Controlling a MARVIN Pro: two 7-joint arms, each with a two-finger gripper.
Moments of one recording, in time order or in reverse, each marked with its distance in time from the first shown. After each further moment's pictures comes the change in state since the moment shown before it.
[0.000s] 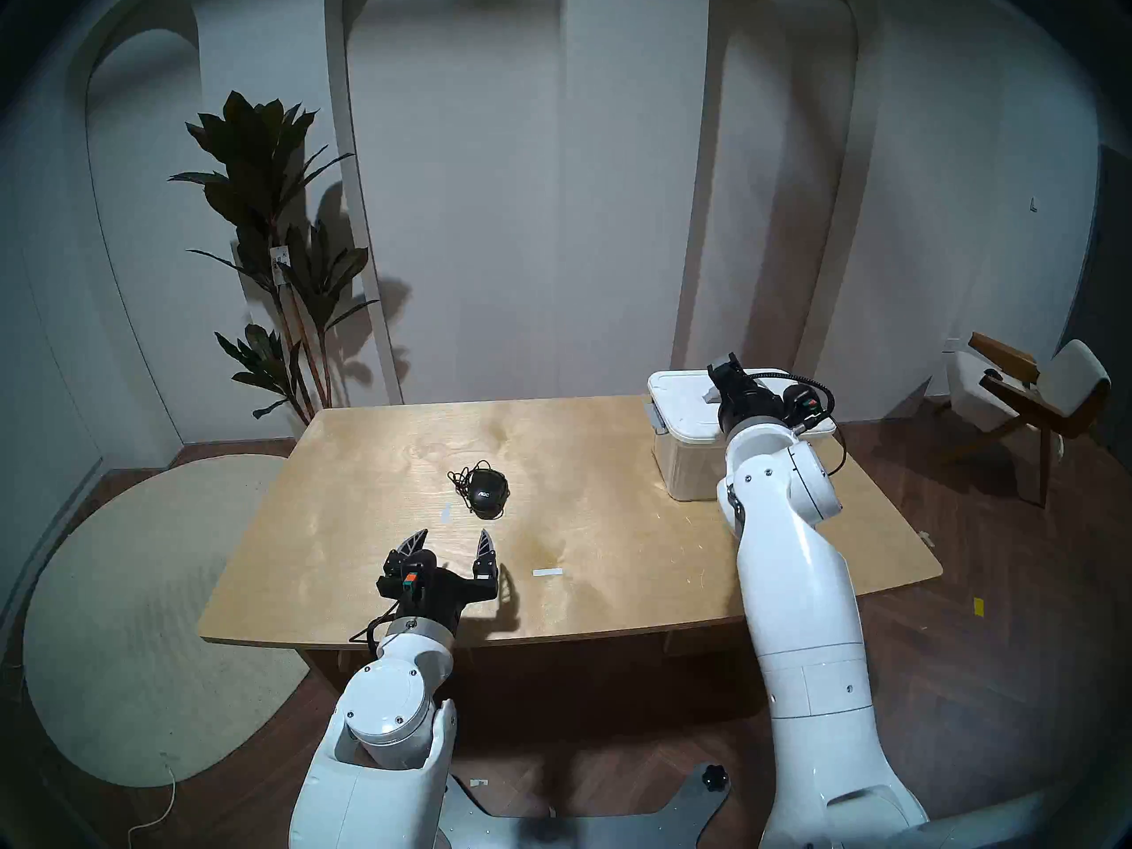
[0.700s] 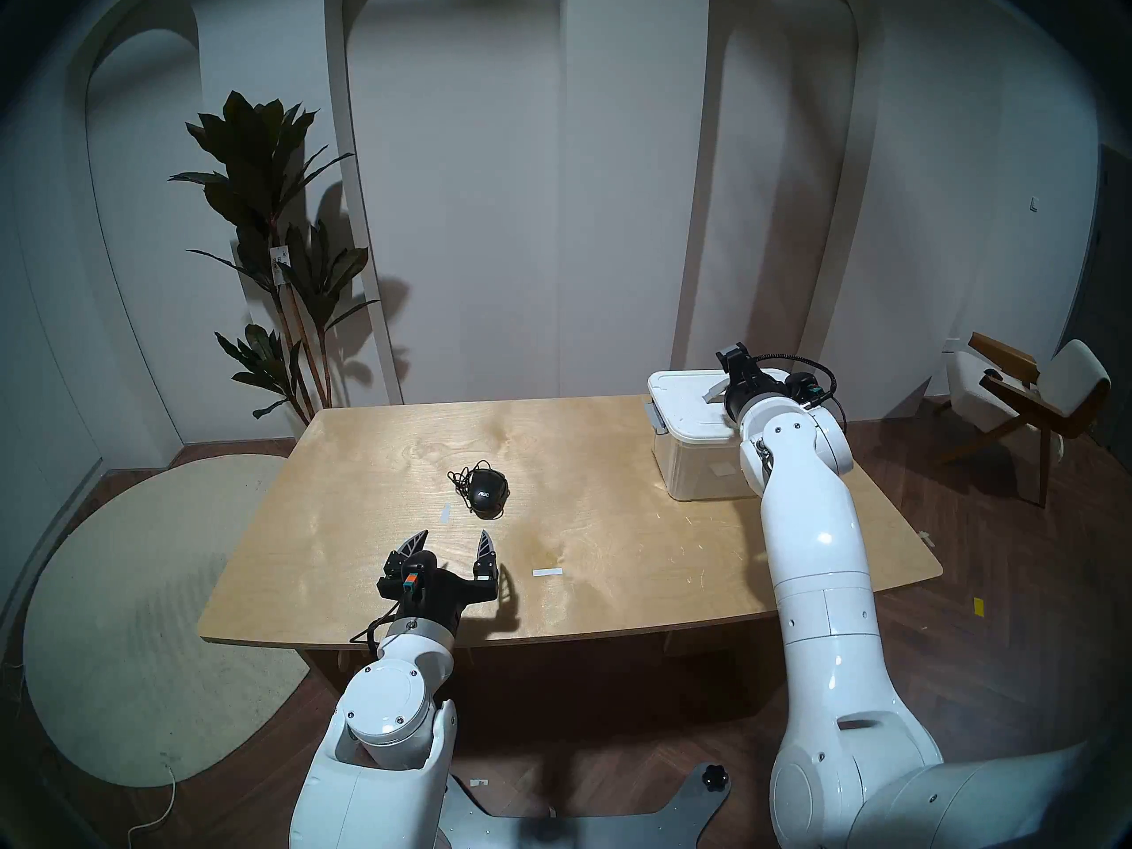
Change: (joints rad) left arm 0.000 0.000 0.000 0.004 0.000 0.000 0.000; right arm 0.190 0.047 0.074 0.230 0.176 0.090 0.016
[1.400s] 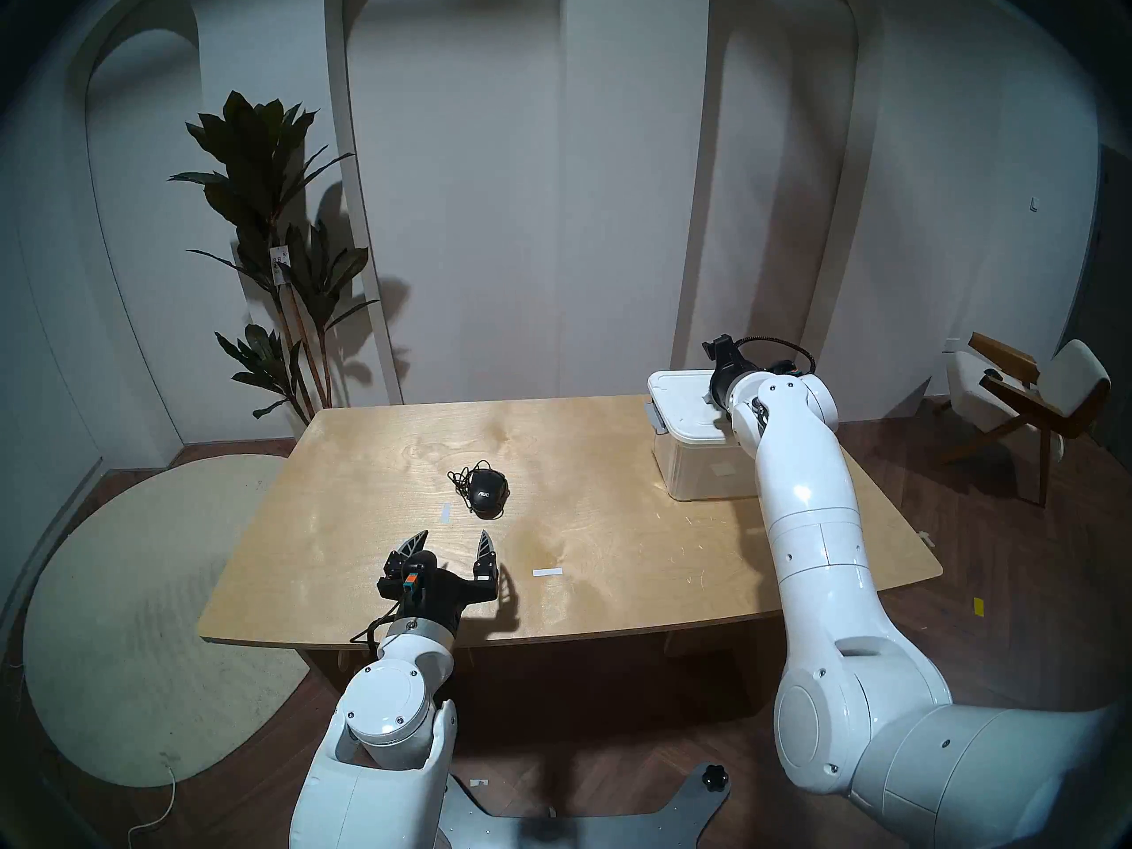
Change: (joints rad) left arm 0.000 0.000 0.000 0.000 0.000 0.000 0.000; right arm 0.203 0.019 0.011 0.259 0.117 0.038 -0.076
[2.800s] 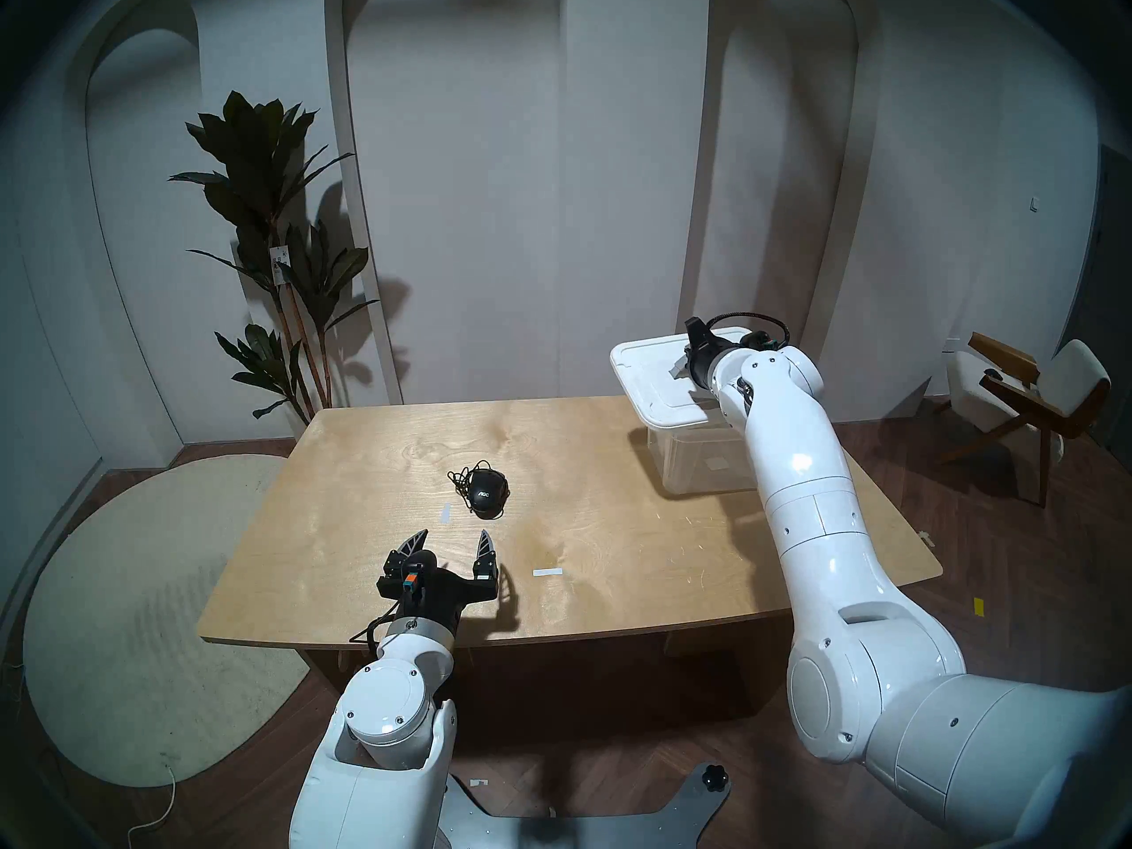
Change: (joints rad) left arm 0.001 0.000 0.000 -0.003 0.000 0.000 0.000; right arm 0.040 0.040 -0.131 -0.002 -0.026 0.081 0.110
